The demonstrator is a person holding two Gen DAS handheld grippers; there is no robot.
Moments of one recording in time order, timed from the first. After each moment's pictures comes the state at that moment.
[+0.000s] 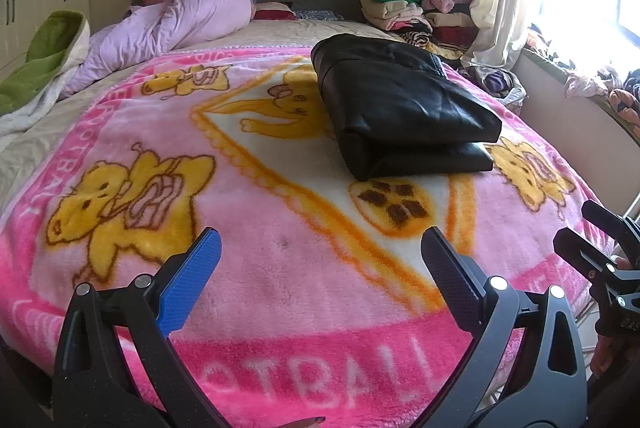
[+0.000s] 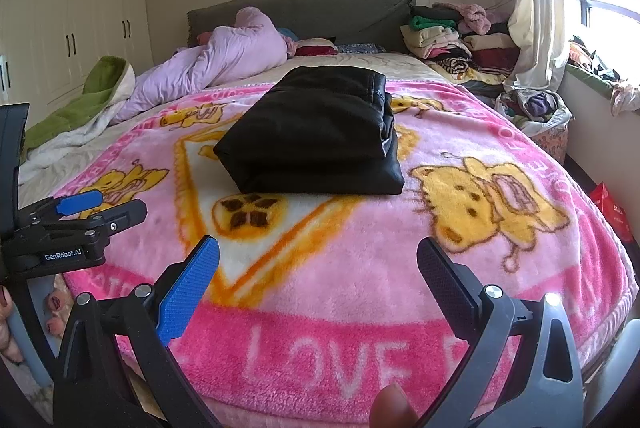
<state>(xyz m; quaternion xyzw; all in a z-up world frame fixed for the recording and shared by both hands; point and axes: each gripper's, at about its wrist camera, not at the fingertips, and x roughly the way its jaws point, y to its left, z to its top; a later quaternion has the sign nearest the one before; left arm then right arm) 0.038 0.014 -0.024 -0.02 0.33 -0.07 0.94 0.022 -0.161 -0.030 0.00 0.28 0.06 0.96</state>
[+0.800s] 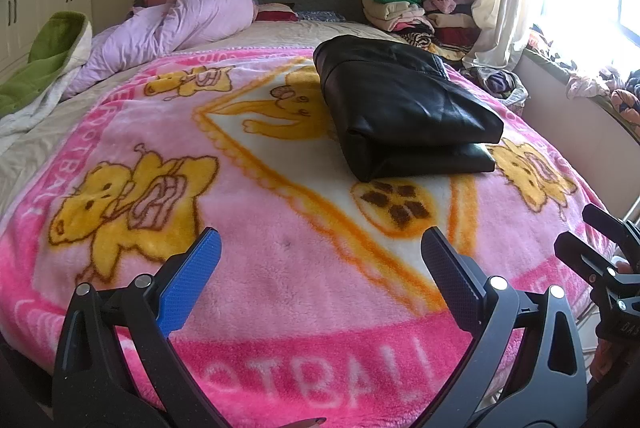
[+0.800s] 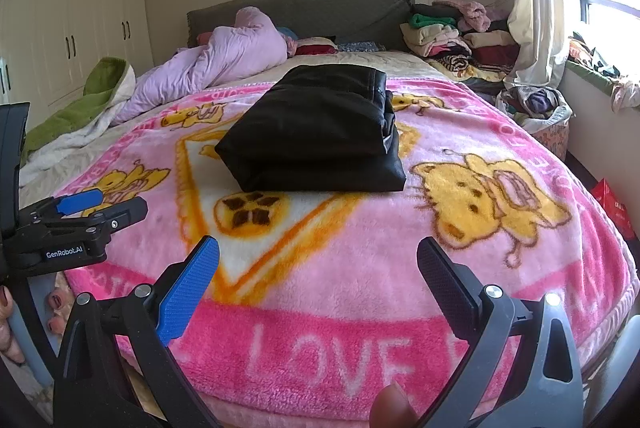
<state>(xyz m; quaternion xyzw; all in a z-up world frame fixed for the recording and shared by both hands) 0.037 0.013 -0.024 -0.02 0.33 -0.07 0.94 0.022 -0.160 -0.031 0.01 0.28 0.06 0.96</state>
